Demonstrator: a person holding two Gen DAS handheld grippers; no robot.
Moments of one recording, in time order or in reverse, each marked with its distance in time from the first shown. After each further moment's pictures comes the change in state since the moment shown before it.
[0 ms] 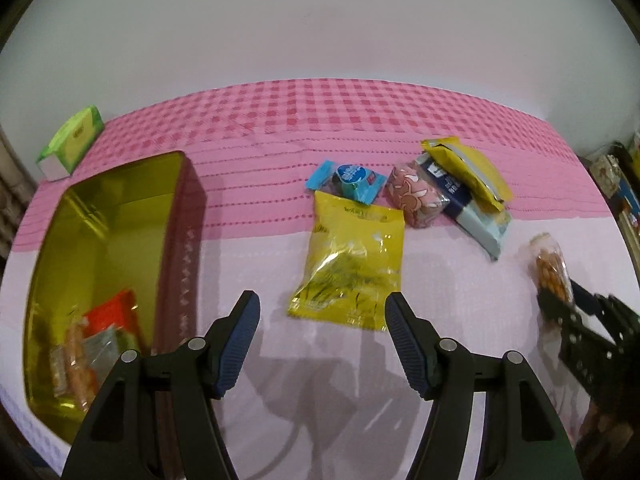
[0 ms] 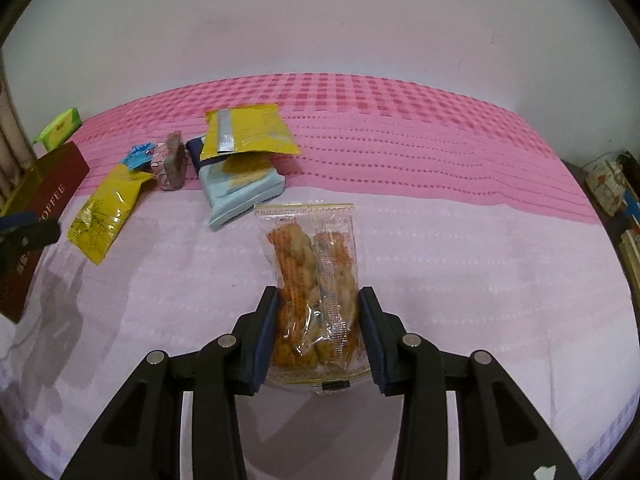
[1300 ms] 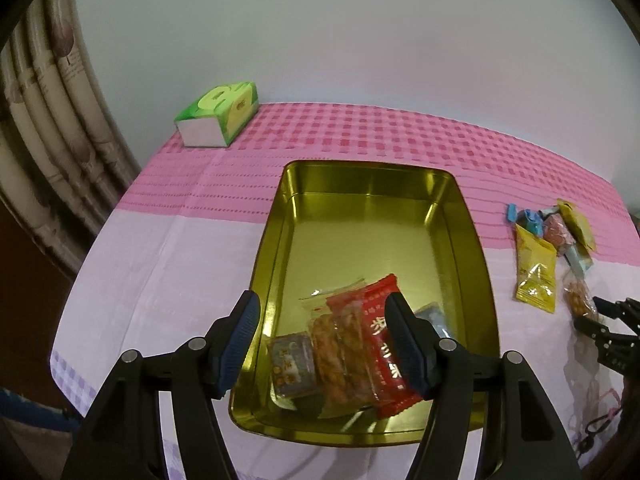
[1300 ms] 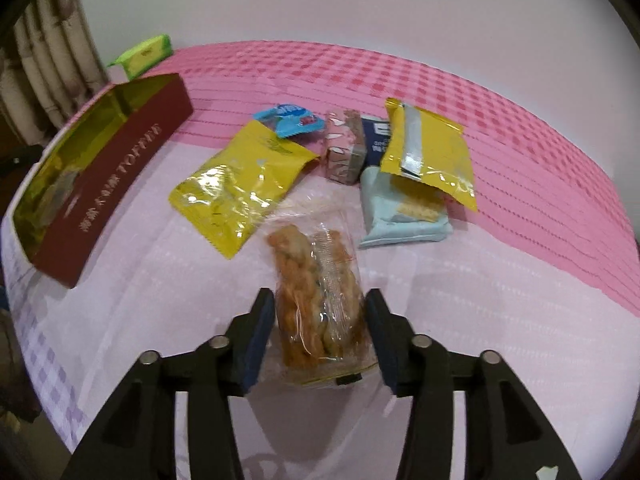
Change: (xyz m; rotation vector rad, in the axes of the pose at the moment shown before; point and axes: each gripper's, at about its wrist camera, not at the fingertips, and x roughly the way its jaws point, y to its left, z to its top) left arm -0.083 0.190 -0.035 -0.167 -0.073 0.184; right arm 0.008 0.097 0.023 -0.264 0.131 0.224
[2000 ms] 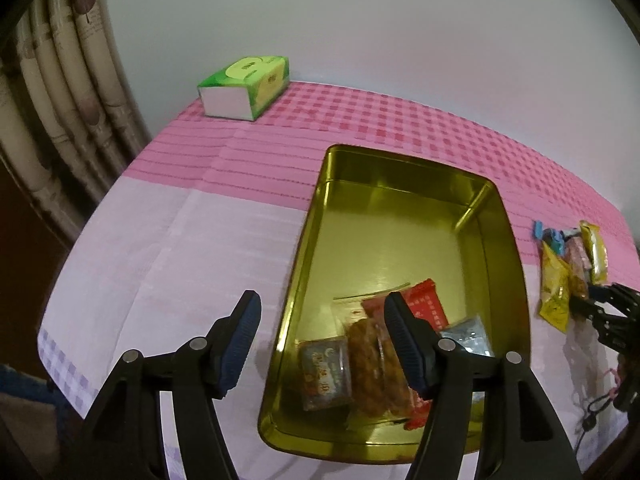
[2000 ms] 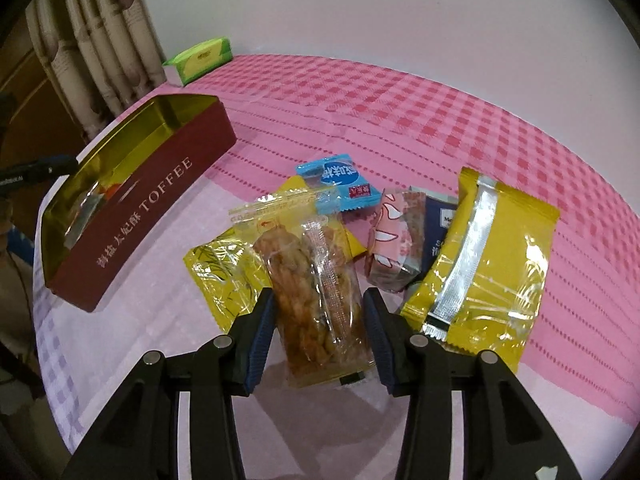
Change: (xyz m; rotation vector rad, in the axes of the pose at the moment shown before) left arm 0.023 0.033 0.003 -0.111 0.055 0.011; right arm 0.032 0.001 0.051 -0.163 -0.036 0.188
